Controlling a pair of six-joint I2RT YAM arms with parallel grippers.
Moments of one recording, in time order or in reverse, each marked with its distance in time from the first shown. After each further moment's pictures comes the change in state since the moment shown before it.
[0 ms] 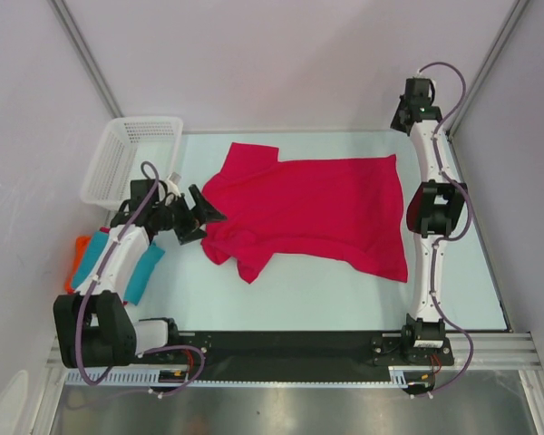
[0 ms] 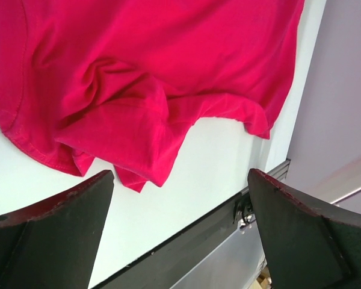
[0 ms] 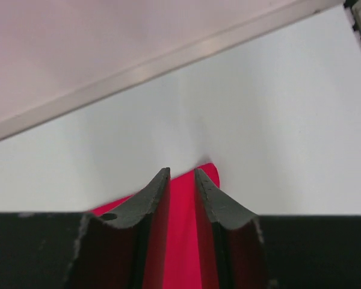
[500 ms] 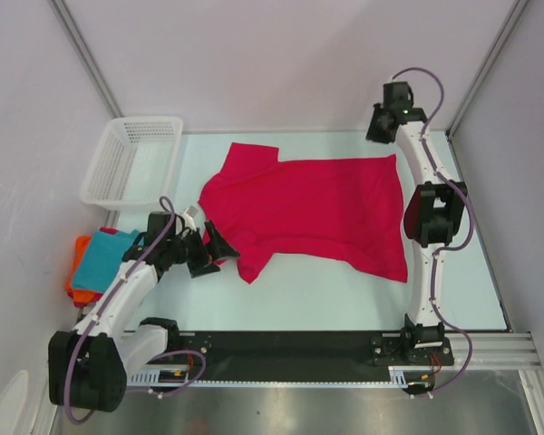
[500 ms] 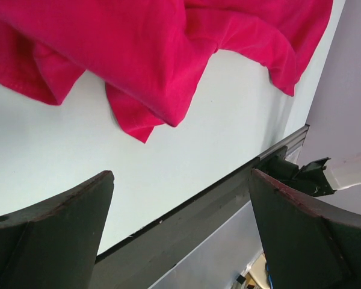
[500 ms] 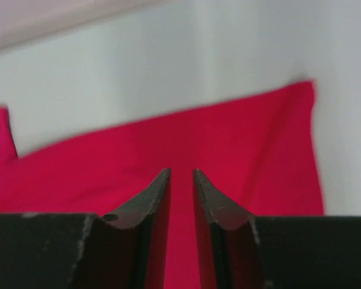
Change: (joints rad) left arm -0.159 -0.233 -0.294 0.035 -0.047 -0.077; right arm 0.109 -0.232 -0.271 -0.027 -0.152 0.047
